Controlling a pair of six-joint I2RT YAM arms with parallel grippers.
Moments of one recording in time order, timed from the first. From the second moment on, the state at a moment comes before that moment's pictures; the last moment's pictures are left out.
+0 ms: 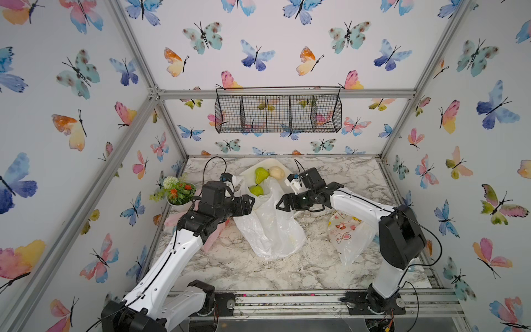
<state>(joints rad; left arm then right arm) -0.35 1.04 0.96 -0.52 0.20 -0.39 0.65 1.82 1.32 -0.42 -0.53 0.39</state>
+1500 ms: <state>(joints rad) -0.28 1.28 1.47 -0.66 0.04 -0.36 1.10 1.35 0.60 0.81 0.01 0.05</state>
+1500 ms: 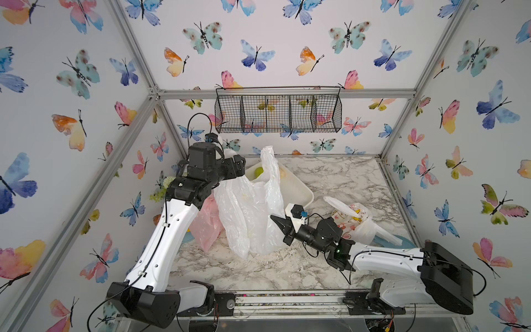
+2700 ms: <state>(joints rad) -0.20 1.07 1.36 -0.37 0.44 -0.13 0.64 1.45 1.09 -0.13 0.00 0.28</state>
